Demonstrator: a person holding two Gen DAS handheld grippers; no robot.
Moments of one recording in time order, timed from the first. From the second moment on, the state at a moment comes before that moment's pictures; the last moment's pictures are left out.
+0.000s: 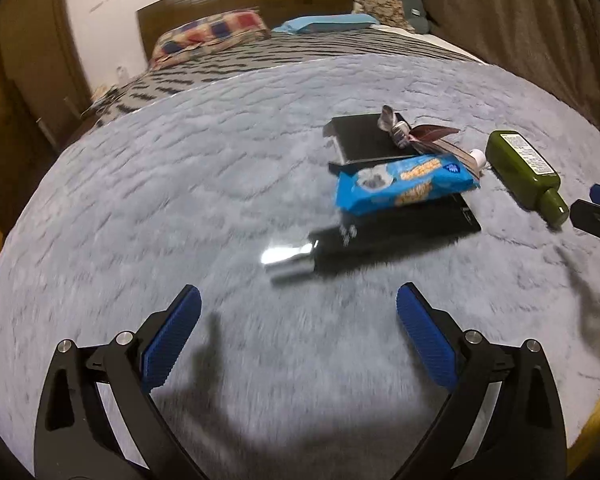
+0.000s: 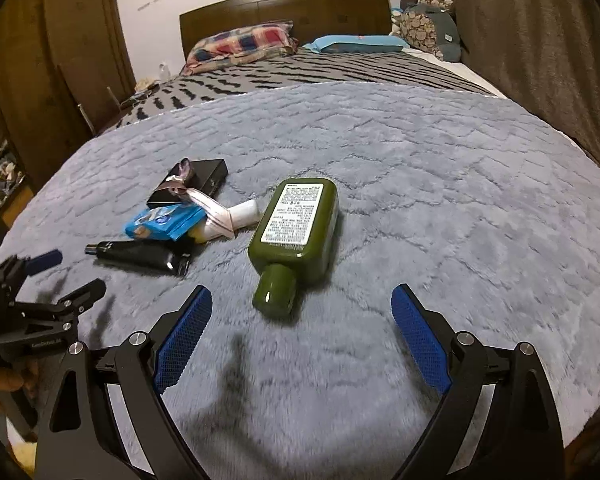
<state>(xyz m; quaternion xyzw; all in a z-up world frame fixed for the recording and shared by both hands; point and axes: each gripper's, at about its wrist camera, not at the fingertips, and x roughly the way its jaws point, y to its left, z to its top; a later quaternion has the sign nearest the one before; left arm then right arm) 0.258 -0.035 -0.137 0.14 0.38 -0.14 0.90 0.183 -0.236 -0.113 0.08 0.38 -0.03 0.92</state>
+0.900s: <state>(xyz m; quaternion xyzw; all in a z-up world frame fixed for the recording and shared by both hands) 0.262 -0.085 -0.148 0.17 0.39 -0.27 0.86 0.238 -0.248 -0.134 0.07 0.42 -0.04 0.90</state>
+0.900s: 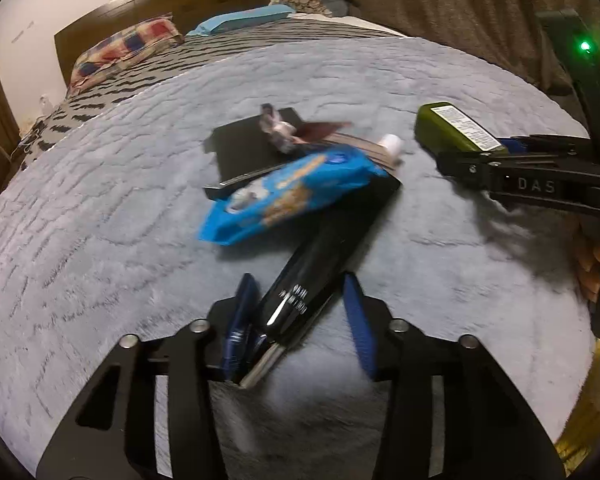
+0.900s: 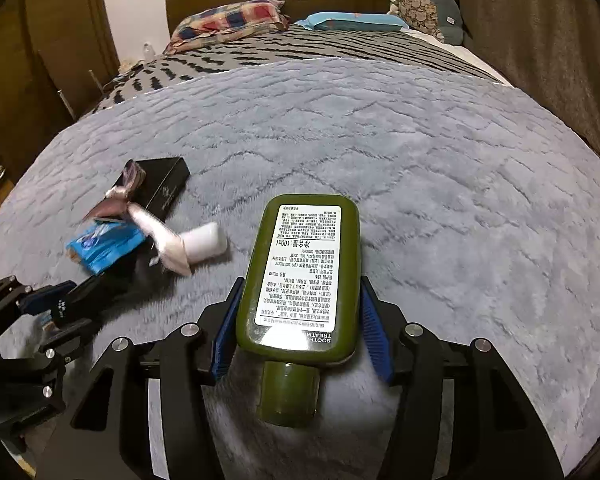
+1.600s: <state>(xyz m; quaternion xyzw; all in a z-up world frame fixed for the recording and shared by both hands) 0.150 -0.077 -0.142 0.06 0.41 -0.26 0.87 0.102 -0.219 -0.126 0.06 0.40 0.03 0.91</state>
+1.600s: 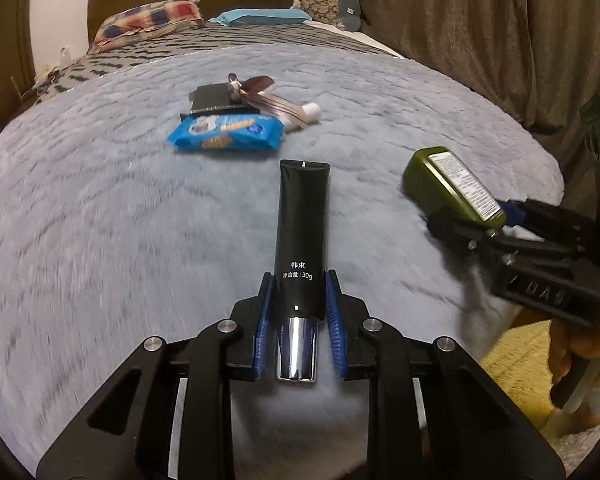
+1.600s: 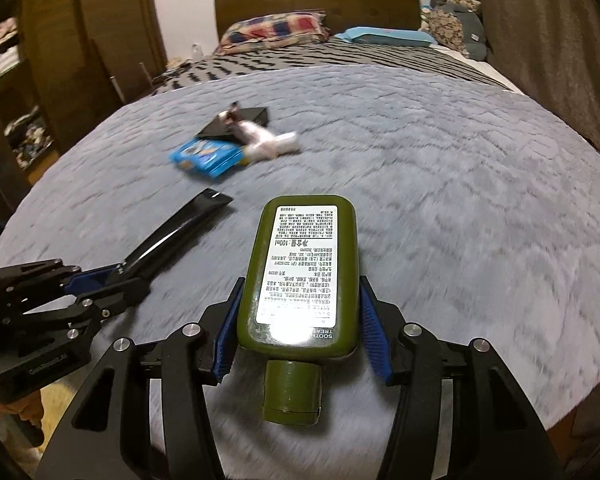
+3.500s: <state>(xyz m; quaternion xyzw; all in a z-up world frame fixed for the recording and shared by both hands) -0.001 -0.057 -0.262 0.03 0.52 -0.23 0.82 -0.023 -0.196 -0.216 0.08 0.48 0.04 0.87</state>
